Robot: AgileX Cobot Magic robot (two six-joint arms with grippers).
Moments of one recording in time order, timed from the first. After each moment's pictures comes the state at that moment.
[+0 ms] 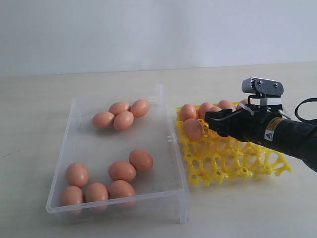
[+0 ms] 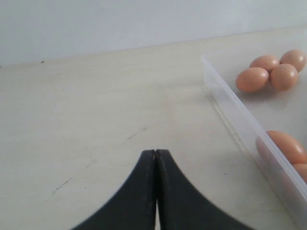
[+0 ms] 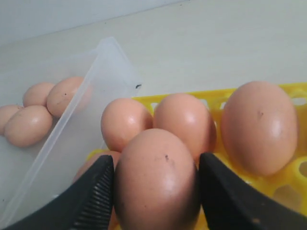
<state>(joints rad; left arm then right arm) -0.01 0.01 0.01 -0.09 0.37 0.16 0.18 1.94 -0.63 -0.50 -0.82 0.61</state>
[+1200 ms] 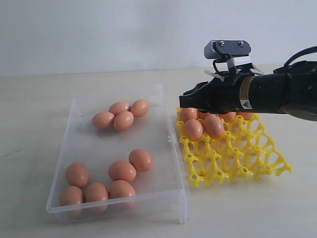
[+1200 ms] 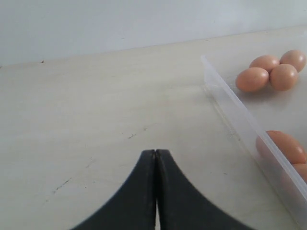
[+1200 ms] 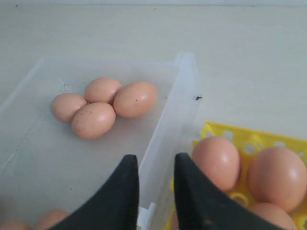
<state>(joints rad) -0.01 0.01 0.01 -0.09 0.37 0.16 0.36 1.72 -0.85 -0.93 -0.34 1.03</state>
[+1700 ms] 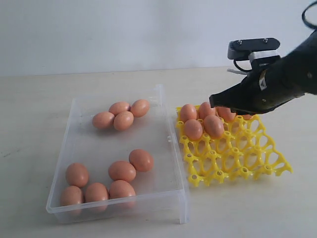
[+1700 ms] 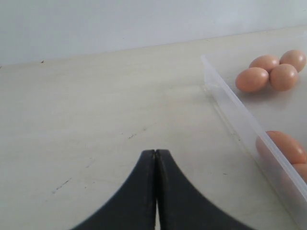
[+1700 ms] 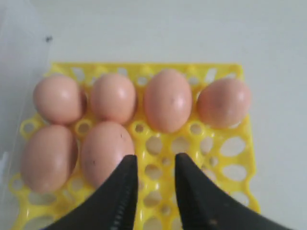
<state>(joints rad) -0.01 0.01 0.01 -0.09 0.37 0.16 0.36 1.65 -0.96 -0.37 0.37 0.53</state>
